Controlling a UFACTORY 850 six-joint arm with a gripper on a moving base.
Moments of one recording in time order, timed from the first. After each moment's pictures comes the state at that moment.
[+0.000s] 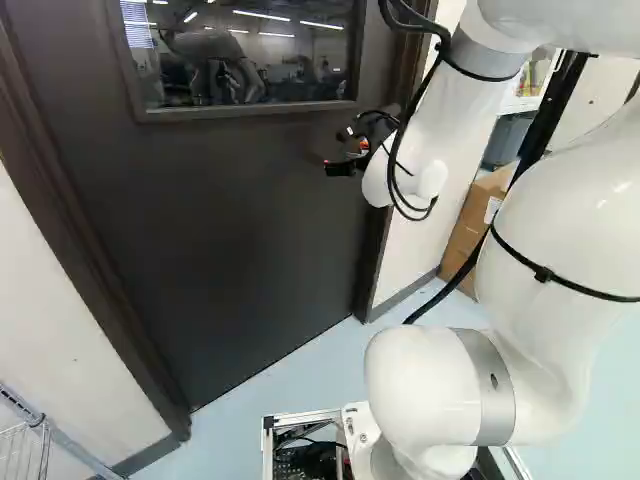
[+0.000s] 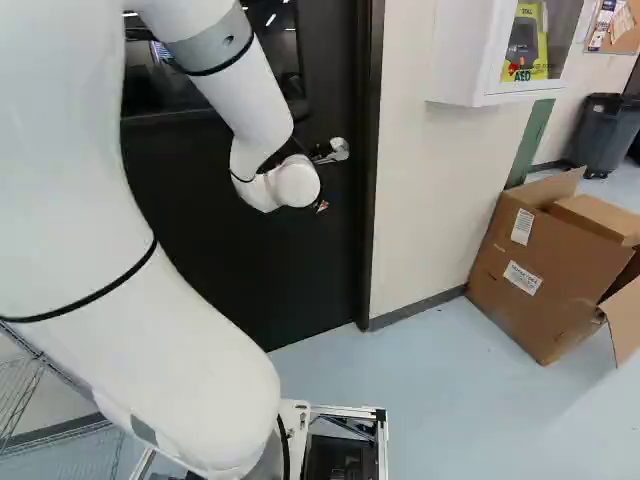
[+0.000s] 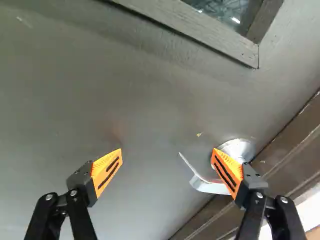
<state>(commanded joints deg) -11.3 1.1 -33.8 -33.6 50.0 0.0</state>
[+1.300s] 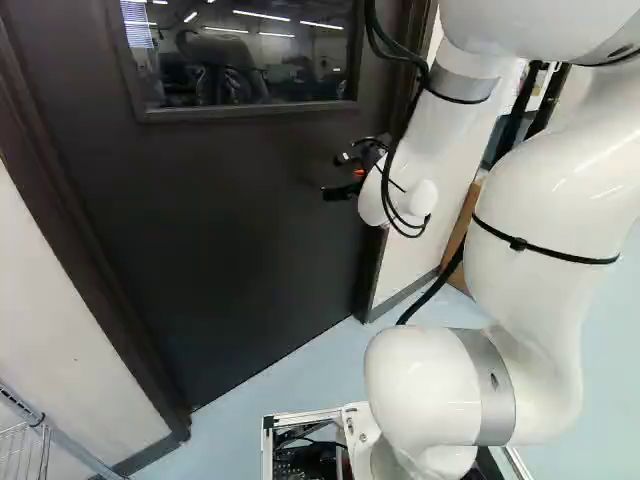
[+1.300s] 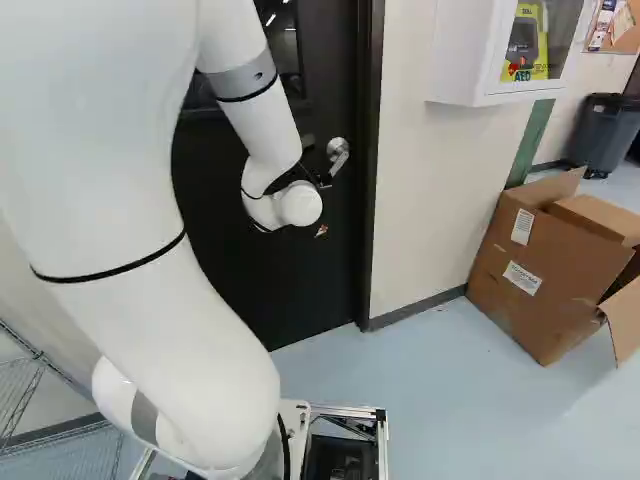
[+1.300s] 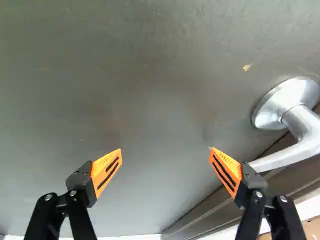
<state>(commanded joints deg) -10.9 -6.8 -32.5 -33.6 50.0 0.0</state>
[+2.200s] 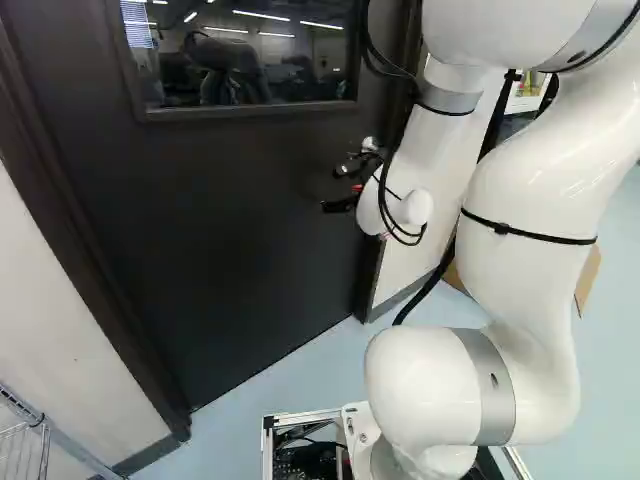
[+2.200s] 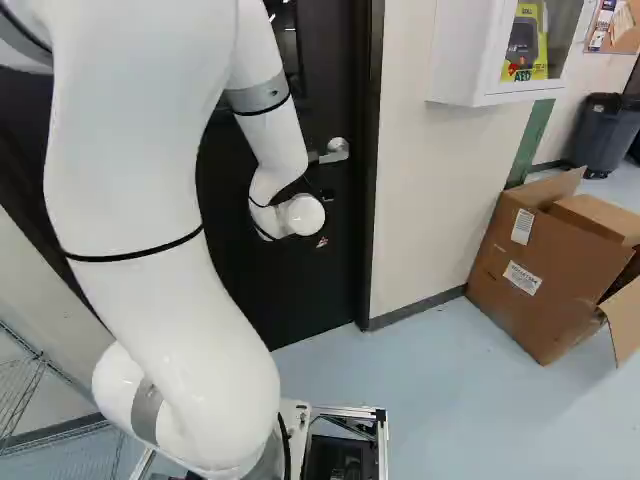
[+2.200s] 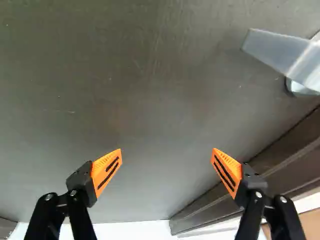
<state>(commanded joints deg) -11.3 -10.9 -32.2 -33.6 50.0 0.0</state>
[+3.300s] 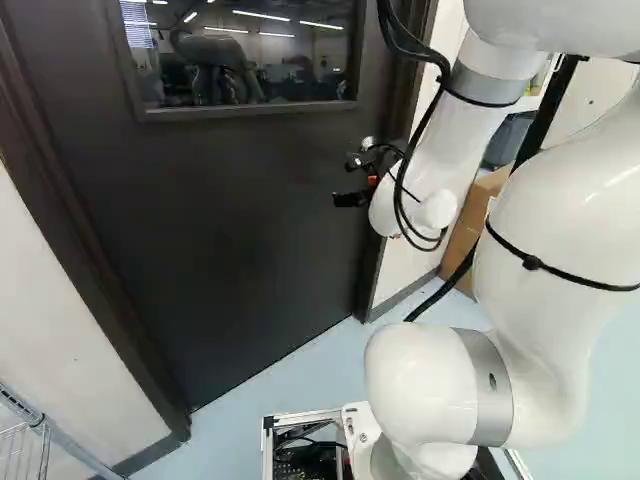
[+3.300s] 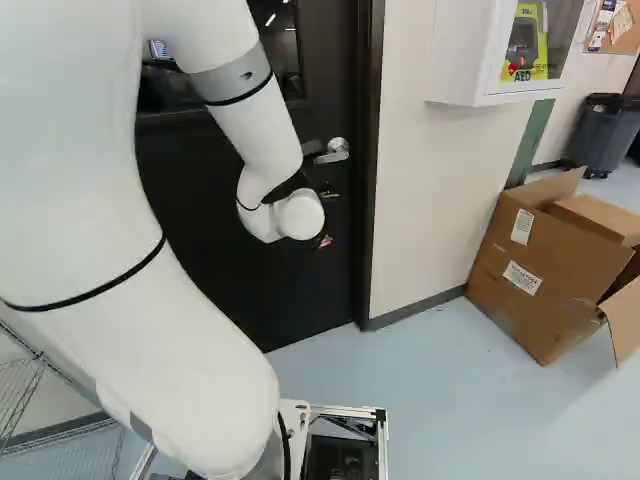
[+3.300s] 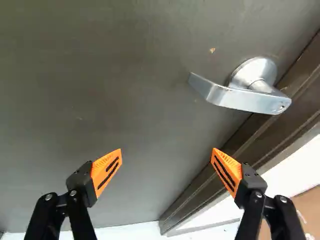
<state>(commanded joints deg) -14.9 0.3 -26.3 -33.6 50.0 0.0</state>
